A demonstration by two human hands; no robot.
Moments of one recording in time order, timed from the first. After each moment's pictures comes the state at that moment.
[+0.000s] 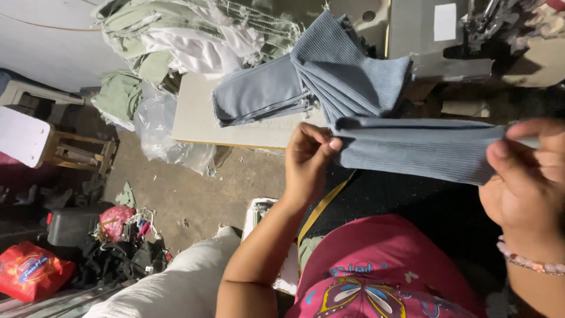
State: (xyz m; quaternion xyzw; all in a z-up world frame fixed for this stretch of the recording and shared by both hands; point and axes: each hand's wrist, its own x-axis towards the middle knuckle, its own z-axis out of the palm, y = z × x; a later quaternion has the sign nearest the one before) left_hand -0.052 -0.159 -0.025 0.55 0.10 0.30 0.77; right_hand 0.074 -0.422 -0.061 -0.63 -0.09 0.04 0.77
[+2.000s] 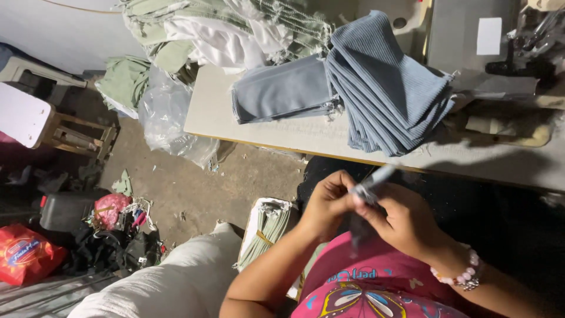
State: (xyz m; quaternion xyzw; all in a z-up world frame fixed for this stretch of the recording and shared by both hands) left_hand -0.107 -0.170 -0.136 0.43 0.14 0.18 0.87; right_hand -0.010 -0.313 -0.078 -0.72 -0.50 -0.02 0.47
